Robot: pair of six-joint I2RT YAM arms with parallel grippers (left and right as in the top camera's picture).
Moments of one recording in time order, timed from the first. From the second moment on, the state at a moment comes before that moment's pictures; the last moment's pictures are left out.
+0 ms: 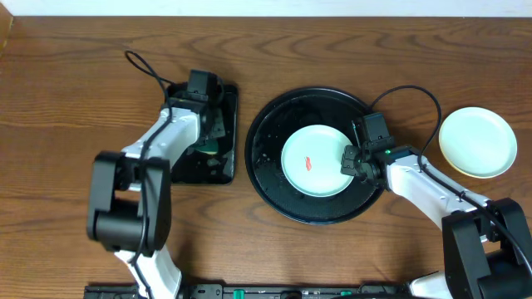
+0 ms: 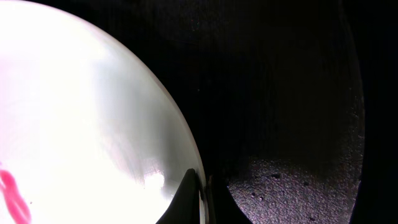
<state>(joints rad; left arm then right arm) -0.17 1.92 1.18 -0.52 -0.14 -0.33 0.31 1.65 0.81 -0.37 0.03 0.50</state>
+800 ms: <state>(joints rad) -0.18 1.75 1.19 -0.55 -0.13 -0.30 0.31 1.65 0.81 -0.37 0.03 0.50</state>
